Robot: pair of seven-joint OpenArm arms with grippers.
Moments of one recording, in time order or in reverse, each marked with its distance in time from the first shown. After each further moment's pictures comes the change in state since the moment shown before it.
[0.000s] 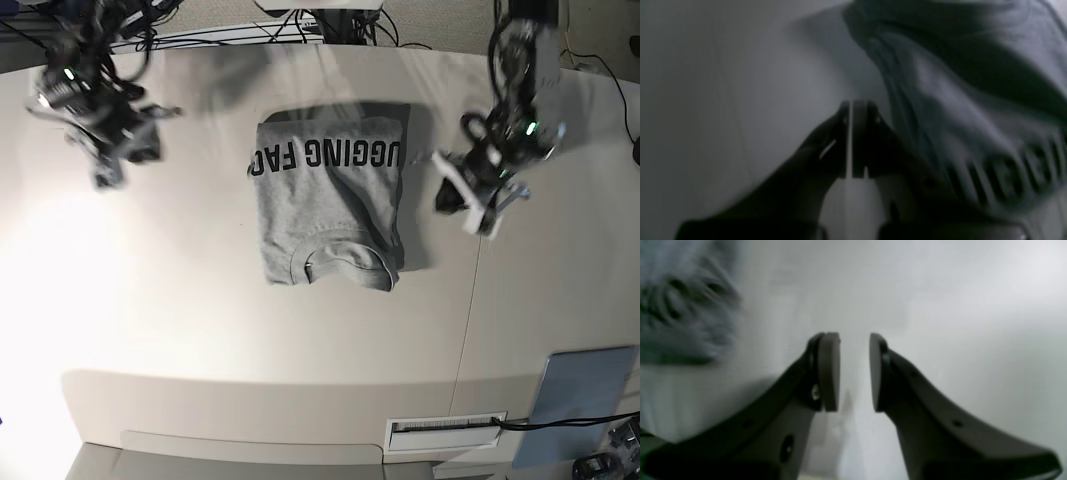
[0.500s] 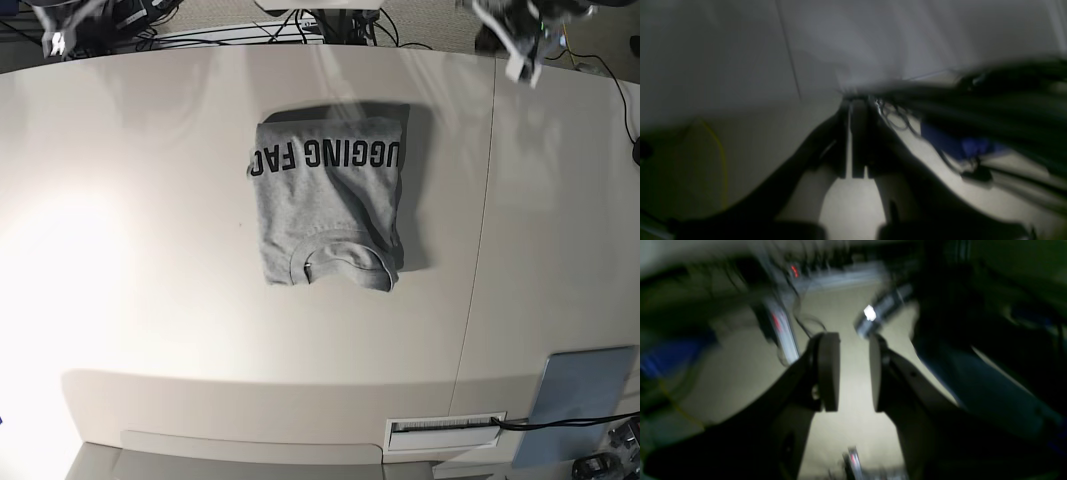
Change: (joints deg) left arm 39.0 -0.2 -13.6 9.9 -4.5 -6.4 -0.8; right arm -31.6 -9.4 19.9 4.8 0.4 4.5 -1.2
